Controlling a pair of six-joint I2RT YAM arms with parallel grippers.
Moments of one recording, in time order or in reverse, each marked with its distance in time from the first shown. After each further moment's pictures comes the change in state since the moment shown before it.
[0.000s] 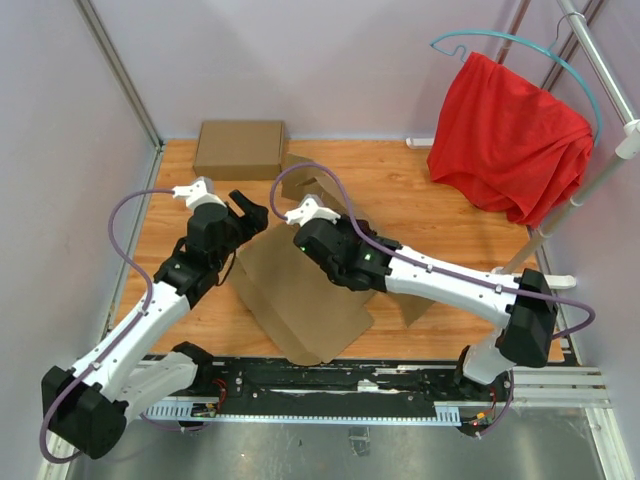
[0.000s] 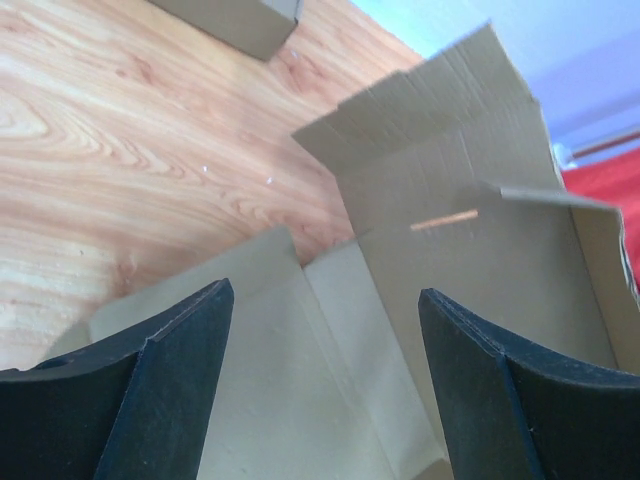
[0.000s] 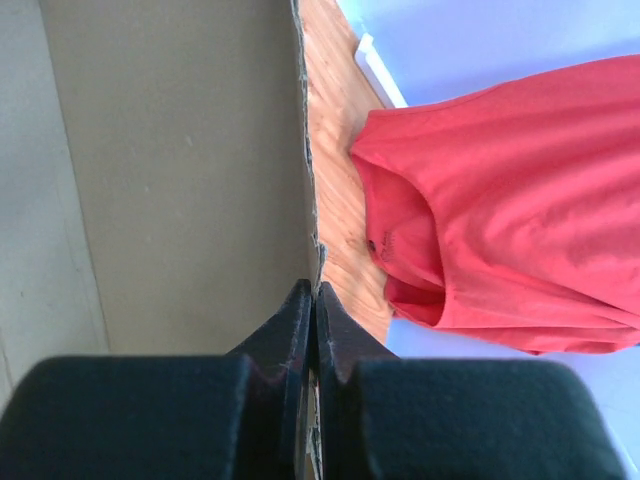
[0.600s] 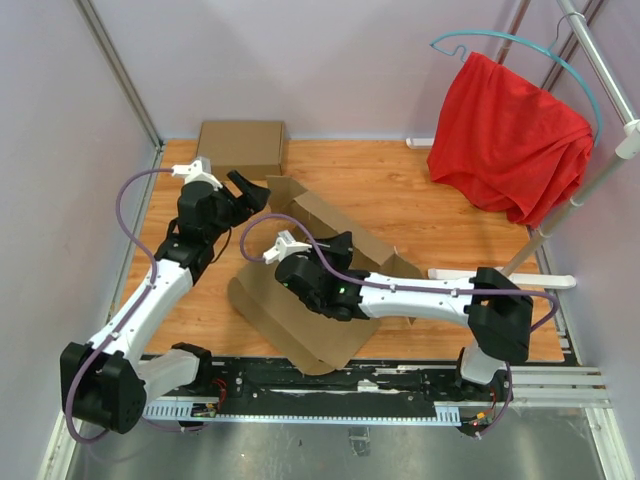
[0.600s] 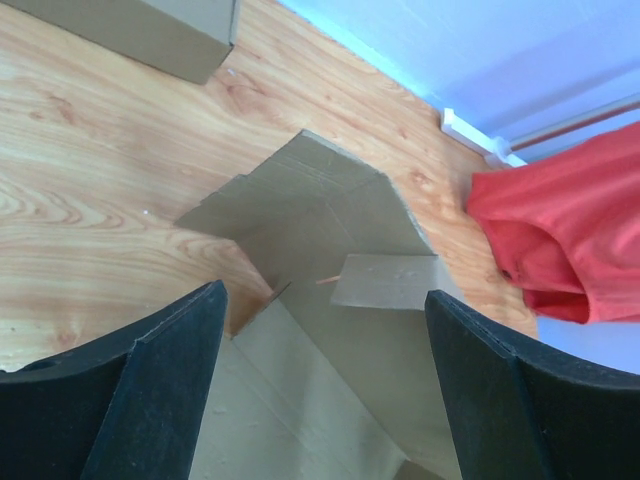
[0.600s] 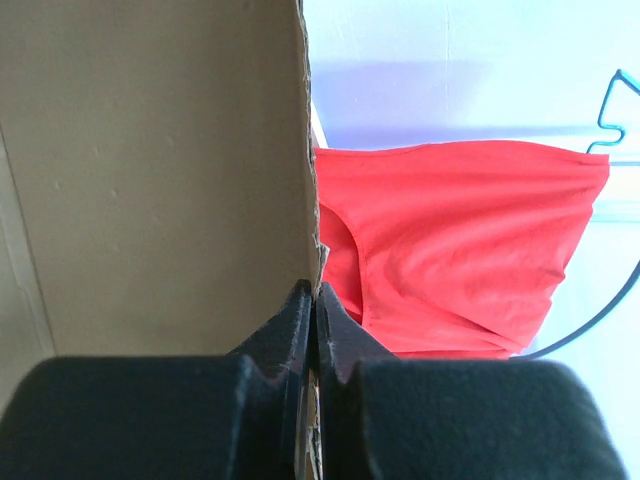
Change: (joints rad) left arm 0.210 0.166 0.070 0.160 0.329 0.035; right arm 0.131 0.097 -0.202 0.451 0.222 -0.407
